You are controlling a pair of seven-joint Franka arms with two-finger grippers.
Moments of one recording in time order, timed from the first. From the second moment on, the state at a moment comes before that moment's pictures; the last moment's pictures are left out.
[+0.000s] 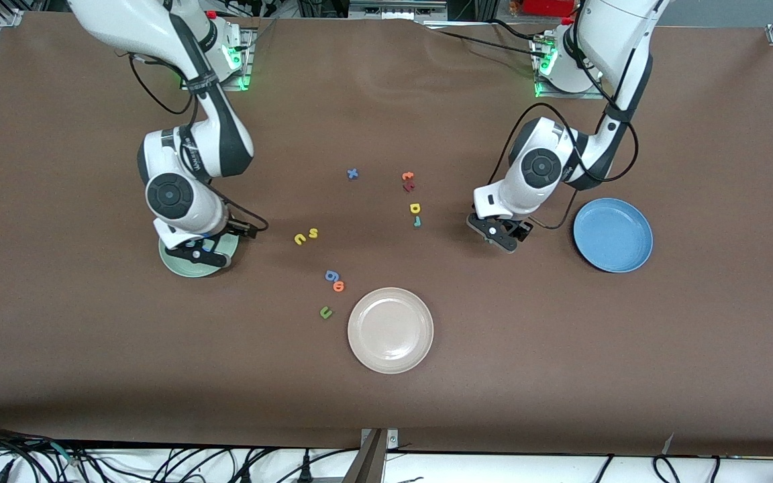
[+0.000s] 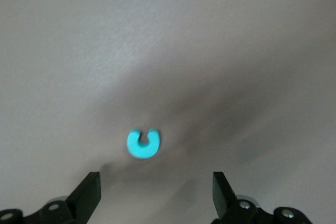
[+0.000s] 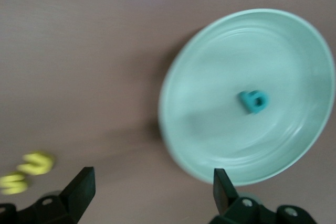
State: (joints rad) left arm -0.42 0.45 -0.05 -2.17 -0.03 2.58 0.21; right arm 0.52 0.42 -0.18 -1.91 0.04 2.14 0.59
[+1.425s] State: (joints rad) left arm -0.43 0.51 -0.05 -2.14 0.16 2.69 0.22; right arm 0.69 0.65 -0.11 -1.81 0.04 2.37 1.00
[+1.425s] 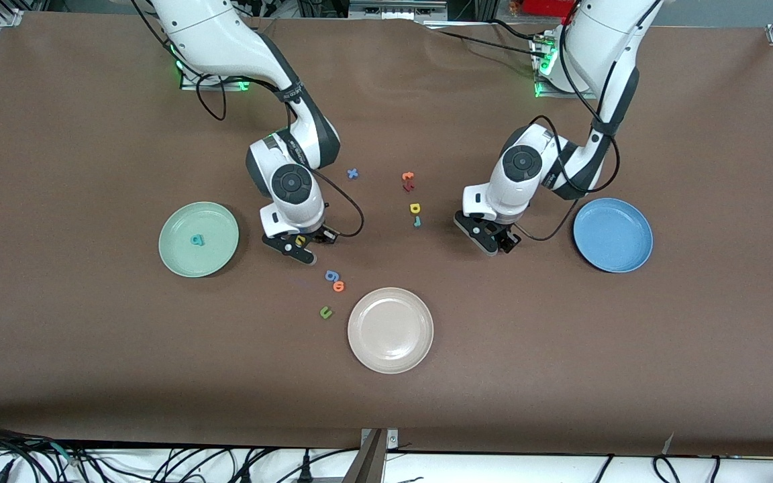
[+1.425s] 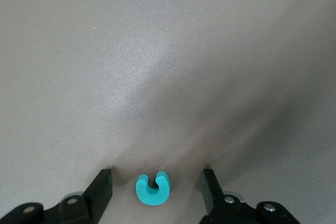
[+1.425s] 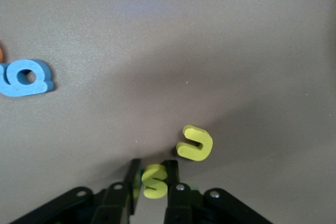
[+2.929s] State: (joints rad) left arm -0.31 0.39 0.00 -2.11 0.05 2.46 0.25; right arm 0.54 0.55 -0.35 -1.70 0.06 1.98 0.37
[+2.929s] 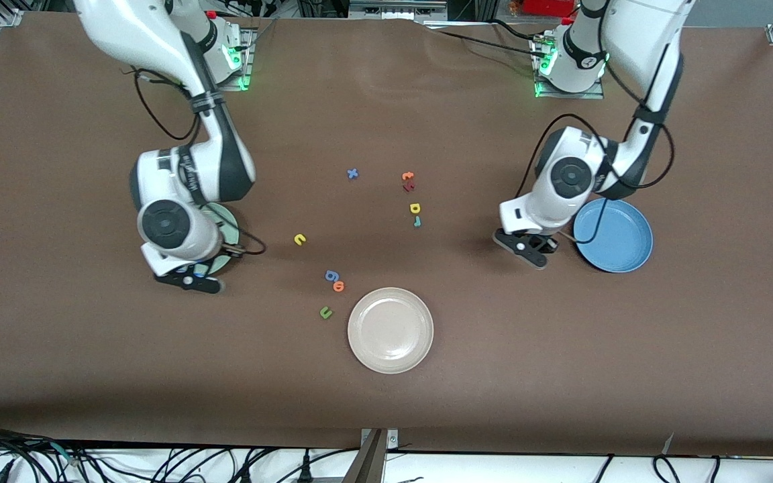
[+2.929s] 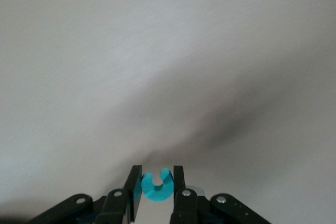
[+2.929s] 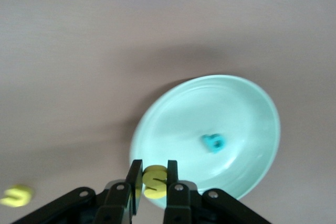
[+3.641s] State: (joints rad) left arm -0.06 0.35 0.00 -2.14 0.05 2.35 0.28; right arm 0.48 0.57 -0.34 -1.89 0.17 2.17 0.21
